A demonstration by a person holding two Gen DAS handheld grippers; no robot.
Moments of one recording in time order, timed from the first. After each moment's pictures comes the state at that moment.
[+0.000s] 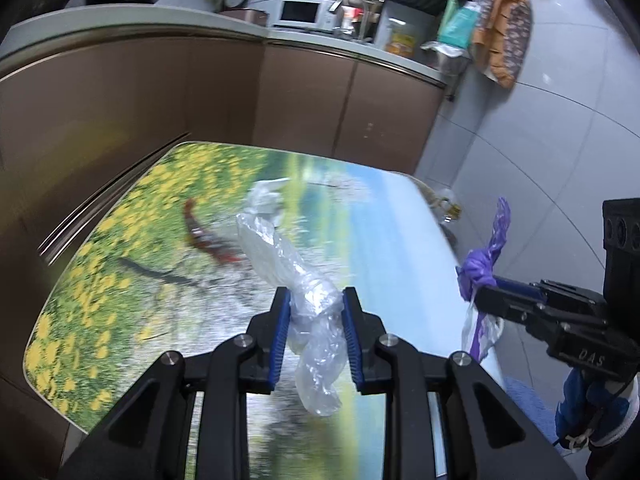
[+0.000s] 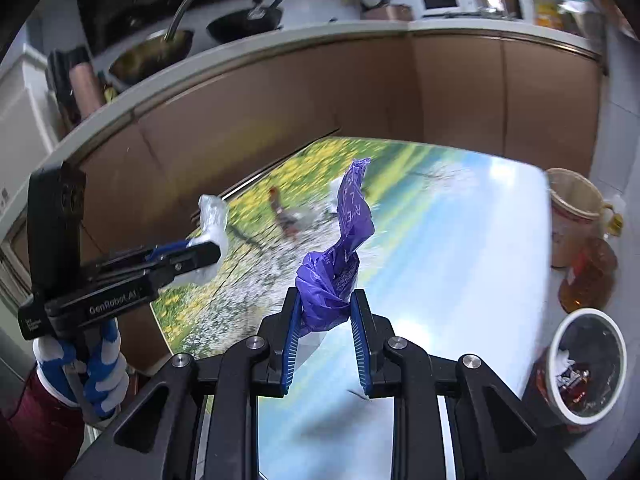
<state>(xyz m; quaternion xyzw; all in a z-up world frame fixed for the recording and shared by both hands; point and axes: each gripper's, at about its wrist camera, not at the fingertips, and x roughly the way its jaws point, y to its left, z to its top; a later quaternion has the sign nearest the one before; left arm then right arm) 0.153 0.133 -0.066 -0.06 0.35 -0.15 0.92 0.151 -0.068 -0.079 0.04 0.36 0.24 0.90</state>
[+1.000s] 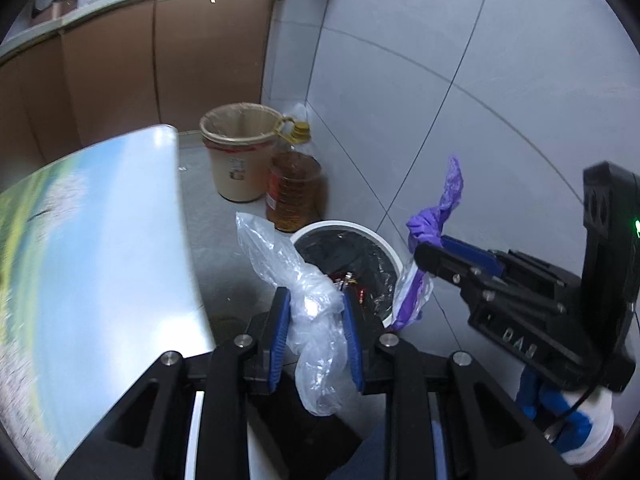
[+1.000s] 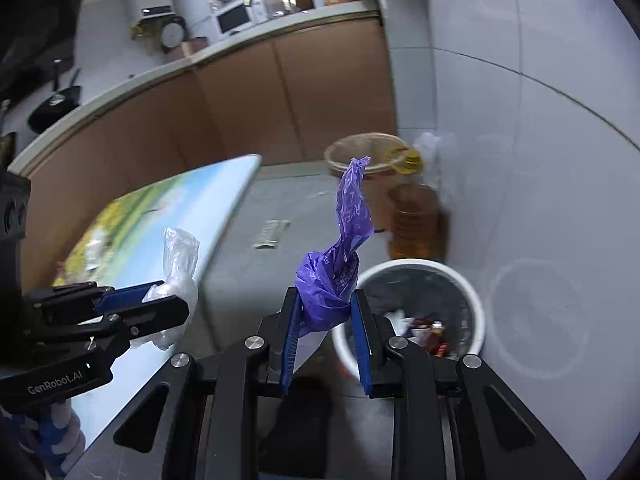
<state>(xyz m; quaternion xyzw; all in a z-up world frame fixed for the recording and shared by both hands) 0.238 -0.215 -0.116 0.06 0.44 -0.35 0.83 0.167 -0.343 -0.136 0.12 0.37 -0.06 0.92</state>
